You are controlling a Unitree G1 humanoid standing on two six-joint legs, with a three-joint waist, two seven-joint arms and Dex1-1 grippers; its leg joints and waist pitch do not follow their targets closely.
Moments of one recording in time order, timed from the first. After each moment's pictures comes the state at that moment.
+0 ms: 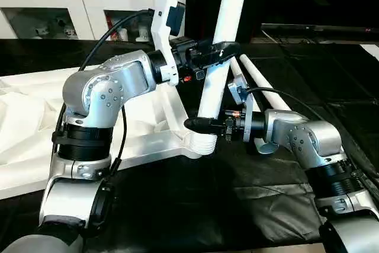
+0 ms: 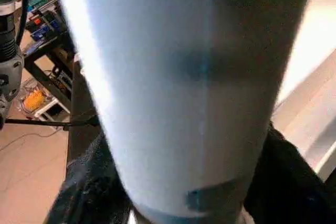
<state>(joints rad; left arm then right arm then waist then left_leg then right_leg) -0.88 0.23 0.04 0.06 -0.69 0.93 -0.61 -0.62 -0.31 0.14 0.21 0.55 0.80 0.99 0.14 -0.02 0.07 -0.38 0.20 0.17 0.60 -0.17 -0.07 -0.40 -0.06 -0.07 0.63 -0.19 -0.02</state>
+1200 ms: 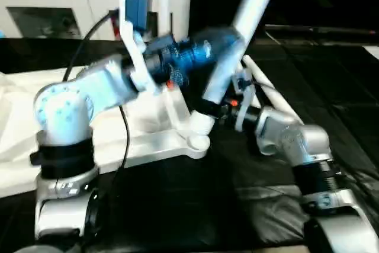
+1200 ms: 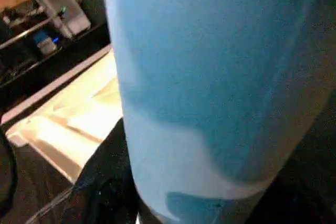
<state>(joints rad) -0.73 0.24 0.18 -0.15 -1.01 1.09 -0.68 -0.64 -0.16 0.01 0.39 0.50 0.59 0.74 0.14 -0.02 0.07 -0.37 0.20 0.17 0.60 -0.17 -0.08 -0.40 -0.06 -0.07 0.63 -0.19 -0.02</state>
